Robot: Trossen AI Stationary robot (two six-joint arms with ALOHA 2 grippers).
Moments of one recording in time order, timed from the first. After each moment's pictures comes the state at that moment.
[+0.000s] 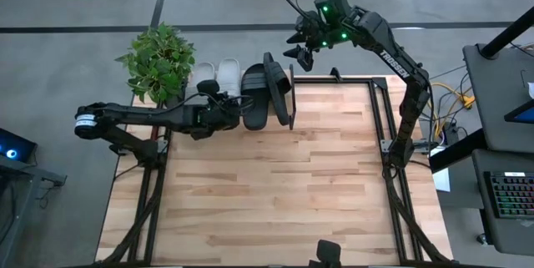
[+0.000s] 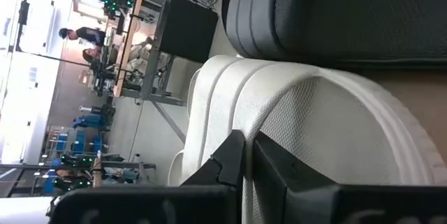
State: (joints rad) left arm 0.11 1.32 1.01 -0.57 -1.03 0.29; right arm -0.62 1.84 2.27 -1.07 -0.34 -0.25
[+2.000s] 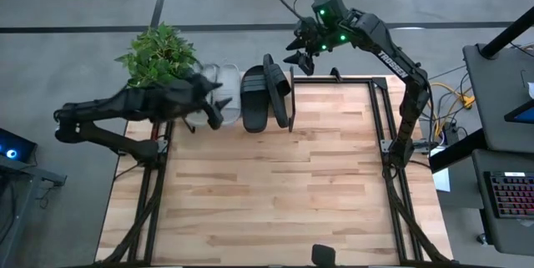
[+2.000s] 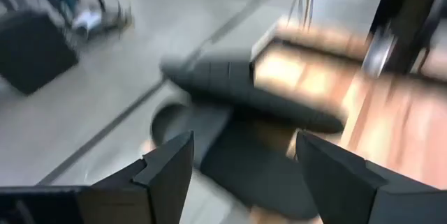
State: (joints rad) left arm 0.06 1.06 1.31 -0.70 -0.53 -0.18; right arm -0.62 1.84 2.24 -1.10 -0.40 -0.27
